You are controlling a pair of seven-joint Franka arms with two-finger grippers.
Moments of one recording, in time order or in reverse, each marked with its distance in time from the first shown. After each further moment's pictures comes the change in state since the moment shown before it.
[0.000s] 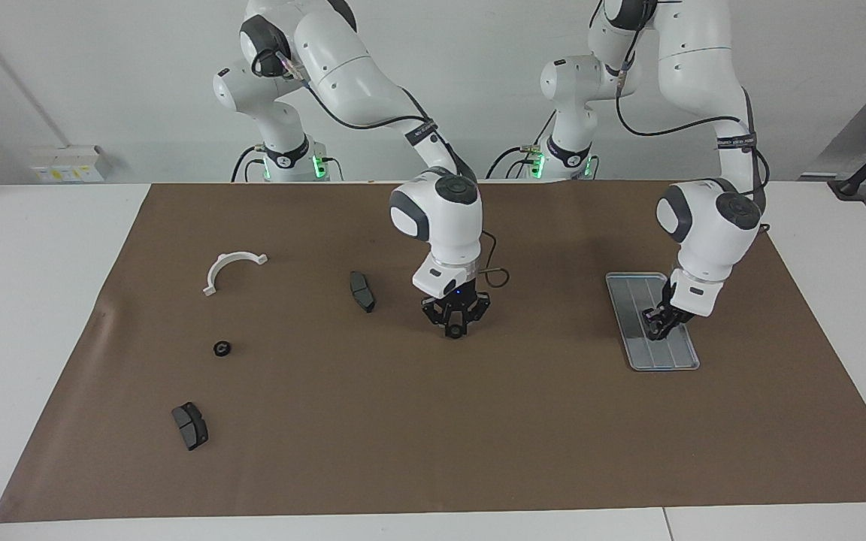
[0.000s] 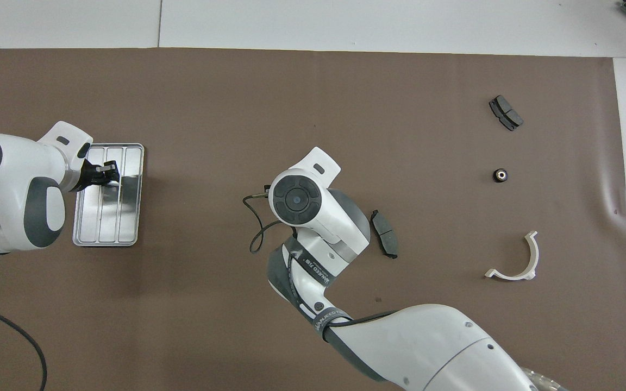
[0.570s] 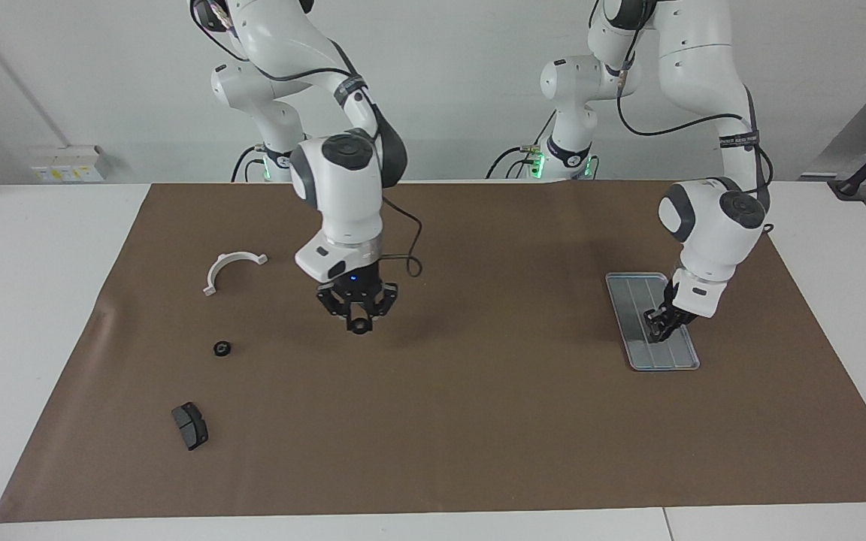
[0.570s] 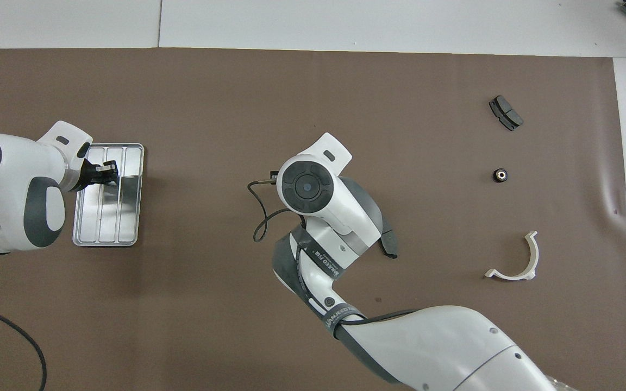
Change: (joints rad) left arm -0.007 0.004 -0.015 0.081 -0.019 -0.085 -0.013; right arm -0.280 -0.324 -0.018 -0.201 0.000 -0.163 -0.302
